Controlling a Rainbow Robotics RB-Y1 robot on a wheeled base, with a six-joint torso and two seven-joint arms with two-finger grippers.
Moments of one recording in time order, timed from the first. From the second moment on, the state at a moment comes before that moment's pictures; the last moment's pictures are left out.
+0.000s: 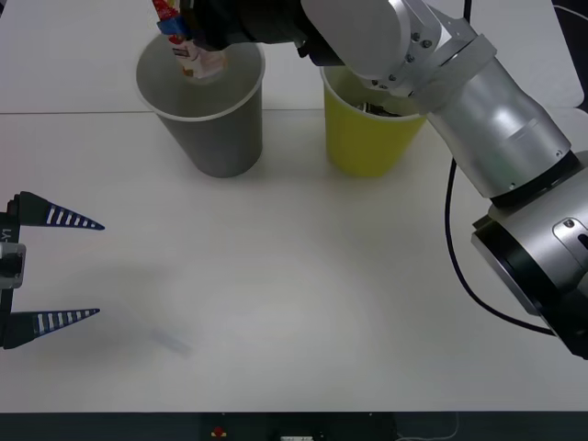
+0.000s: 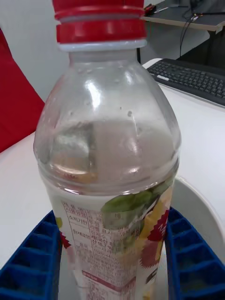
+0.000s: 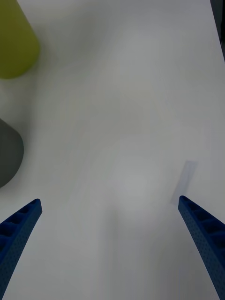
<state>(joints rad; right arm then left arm) -1.21 -0.23 0.40 -1.24 2.22 -0.86 -1.37 0.26 1.13 0.26 -2.01 -1.31 -1.13 -0.09</state>
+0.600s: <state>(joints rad) -1.16 -0.28 0.39 -1.32 2.19 -0.83 -1.32 0.26 1.13 0.26 -2.01 -1.31 -1.13 -0.09</state>
